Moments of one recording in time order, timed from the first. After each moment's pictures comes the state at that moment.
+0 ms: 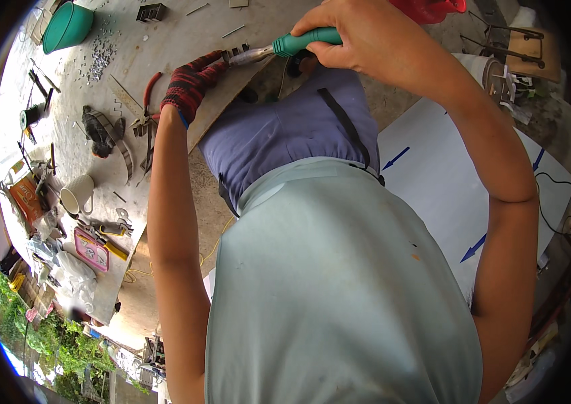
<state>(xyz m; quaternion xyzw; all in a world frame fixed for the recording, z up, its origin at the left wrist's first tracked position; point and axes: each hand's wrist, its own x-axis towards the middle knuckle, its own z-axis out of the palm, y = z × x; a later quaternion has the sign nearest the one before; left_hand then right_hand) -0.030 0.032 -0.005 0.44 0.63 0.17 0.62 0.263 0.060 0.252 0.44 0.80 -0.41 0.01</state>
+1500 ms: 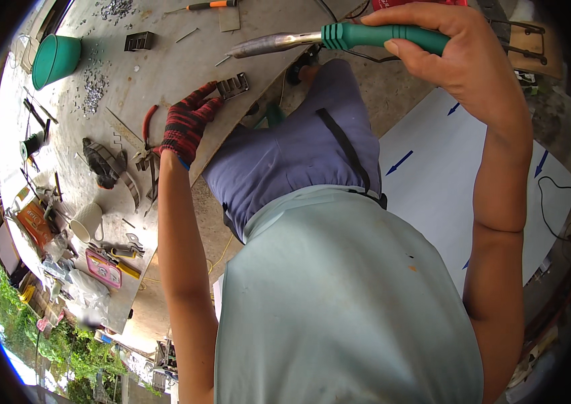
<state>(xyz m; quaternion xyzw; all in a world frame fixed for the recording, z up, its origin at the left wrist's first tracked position) -0.027 0.025 0.012 0.39 0.63 0.19 0.65 0.328 0.091 0.254 0.37 0.75 -0.49 -0.24</state>
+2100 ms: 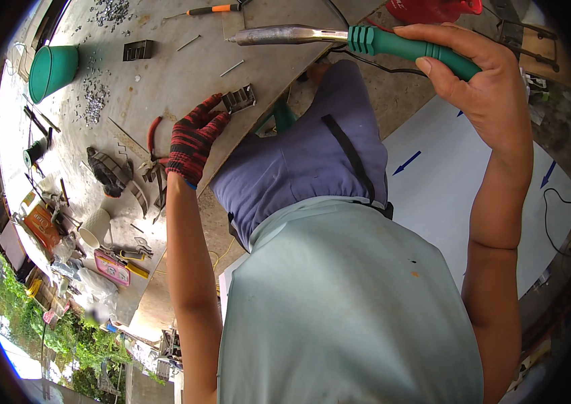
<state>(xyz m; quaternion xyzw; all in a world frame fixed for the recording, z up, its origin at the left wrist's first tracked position) -0.023 0.027 0.016 0.35 0.63 0.18 0.67 0.363 0.082 0.225 0.59 0.72 -0.34 -0.12</state>
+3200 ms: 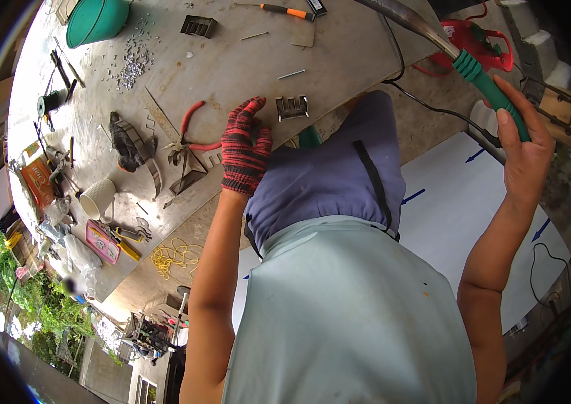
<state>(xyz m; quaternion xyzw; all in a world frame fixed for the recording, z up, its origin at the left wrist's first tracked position) -0.002 -0.016 0.008 0.55 0.64 0.33 0.41 0.372 0.082 0.220 0.65 0.67 -0.28 -0.23</state>
